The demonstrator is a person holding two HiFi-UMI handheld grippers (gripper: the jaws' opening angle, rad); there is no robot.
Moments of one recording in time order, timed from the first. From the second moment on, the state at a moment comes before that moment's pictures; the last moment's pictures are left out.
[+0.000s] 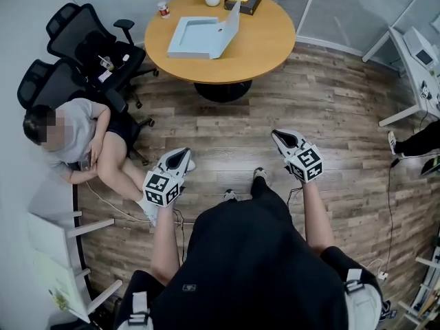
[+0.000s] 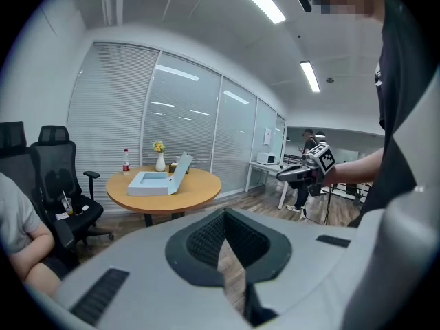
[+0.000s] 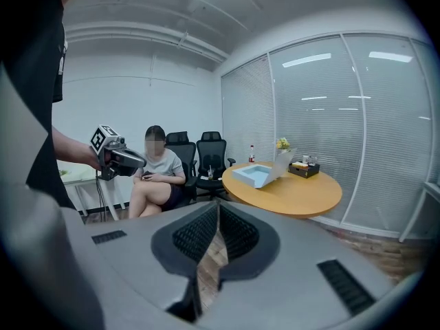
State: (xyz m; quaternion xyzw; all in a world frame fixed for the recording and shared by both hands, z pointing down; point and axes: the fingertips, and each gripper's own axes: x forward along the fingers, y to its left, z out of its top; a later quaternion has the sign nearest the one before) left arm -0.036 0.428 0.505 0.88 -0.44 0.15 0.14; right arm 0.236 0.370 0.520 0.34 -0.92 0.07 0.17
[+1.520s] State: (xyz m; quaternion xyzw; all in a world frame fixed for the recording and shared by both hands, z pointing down) left arm 0.039 0.269 0.489 0.81 -0.55 0.14 0.15; right arm 0.295 0.147 0.529 0.23 -0.95 0.07 0.17
